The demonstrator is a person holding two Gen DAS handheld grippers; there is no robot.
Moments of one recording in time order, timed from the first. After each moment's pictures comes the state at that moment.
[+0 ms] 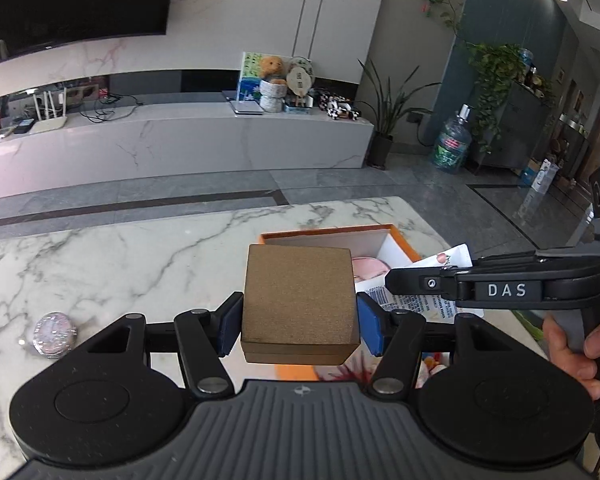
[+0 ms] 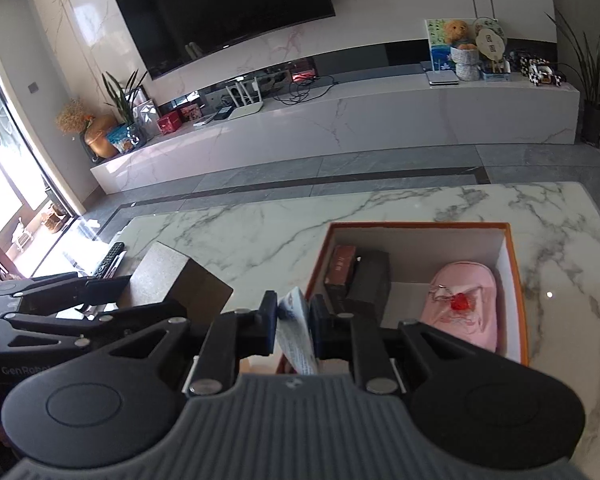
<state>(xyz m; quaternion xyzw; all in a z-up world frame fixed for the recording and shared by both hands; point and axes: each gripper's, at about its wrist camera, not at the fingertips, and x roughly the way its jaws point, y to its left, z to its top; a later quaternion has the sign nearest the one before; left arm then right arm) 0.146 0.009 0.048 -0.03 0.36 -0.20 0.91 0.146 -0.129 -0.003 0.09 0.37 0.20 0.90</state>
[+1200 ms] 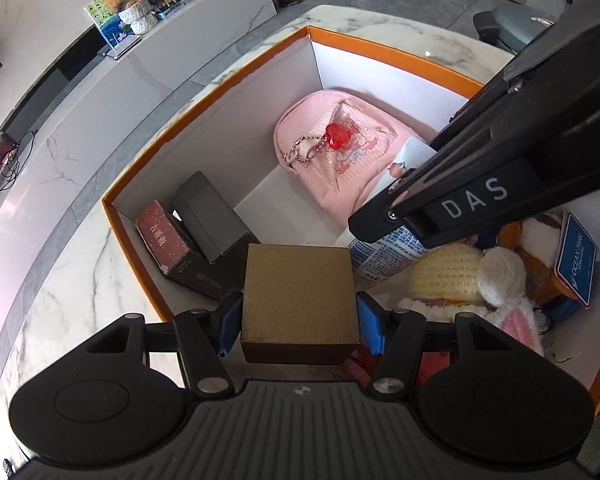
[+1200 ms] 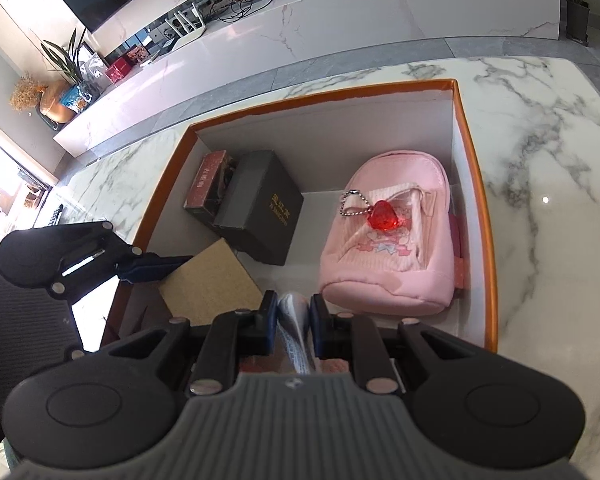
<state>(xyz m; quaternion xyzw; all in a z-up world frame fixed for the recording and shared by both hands) 0.206 -0.120 -0.085 0.31 0.46 -0.25 0.79 0.229 -0.173 -0.121 0.11 0.50 0.18 0.84</state>
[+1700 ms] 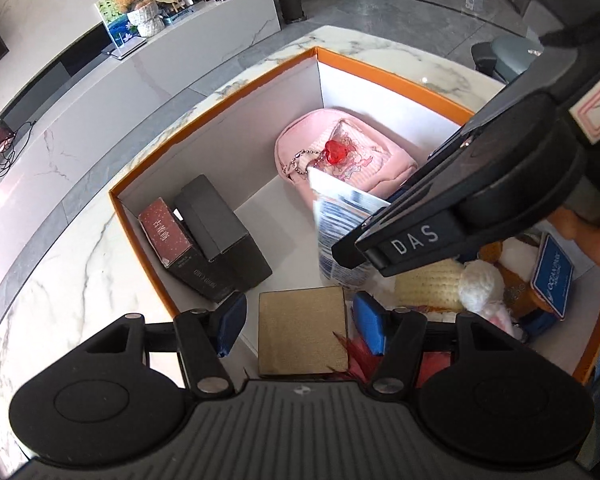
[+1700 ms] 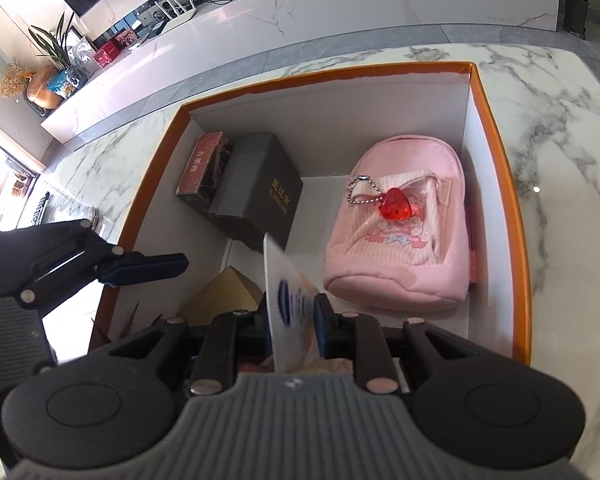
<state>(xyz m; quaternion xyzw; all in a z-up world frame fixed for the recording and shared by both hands) 0.194 -0.097 -0.064 0.24 0.44 -0.26 0.82 0.235 -0.157 -0.127 0.10 0.52 0.17 0.83</state>
